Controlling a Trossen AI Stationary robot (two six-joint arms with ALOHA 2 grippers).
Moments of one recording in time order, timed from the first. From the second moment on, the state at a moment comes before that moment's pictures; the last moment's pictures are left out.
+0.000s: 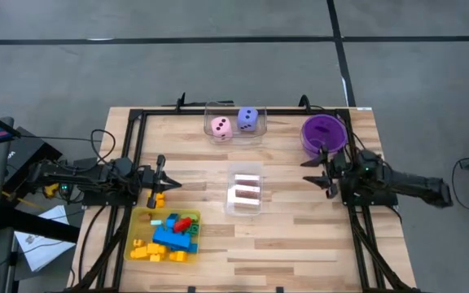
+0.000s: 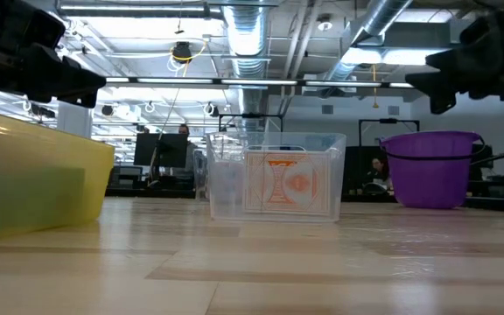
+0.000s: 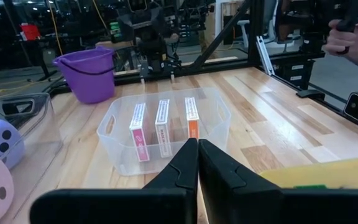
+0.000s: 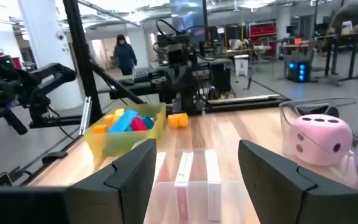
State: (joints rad) left arm -0.04 0.17 0.01 0.05 0.05 0.12; right arm -0.21 0.01 0.01 0.06 -0.25 0.11
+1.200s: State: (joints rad) left arm -0.04 0.17 0.01 0.07 0.05 0.12; right arm 0.11 0.00 0.01 0.03 0.11 -0.03
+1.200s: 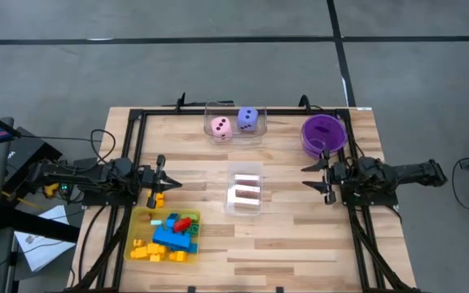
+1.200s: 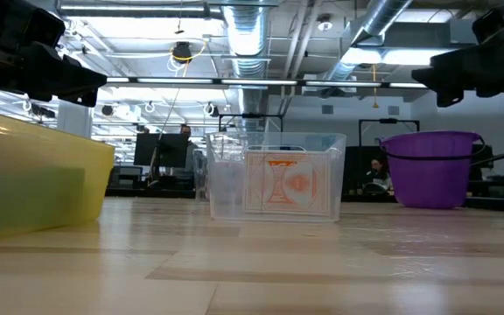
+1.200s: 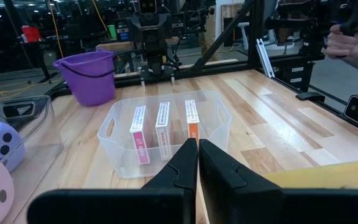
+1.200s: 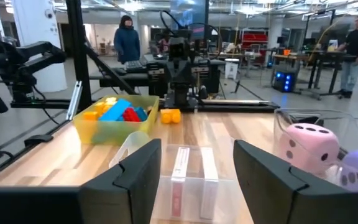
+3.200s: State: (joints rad) left arm -0.04 0.17 0.01 0.07 0.05 0.12; right arm 0.02 0.04 0.01 0.03 0.07 0.62
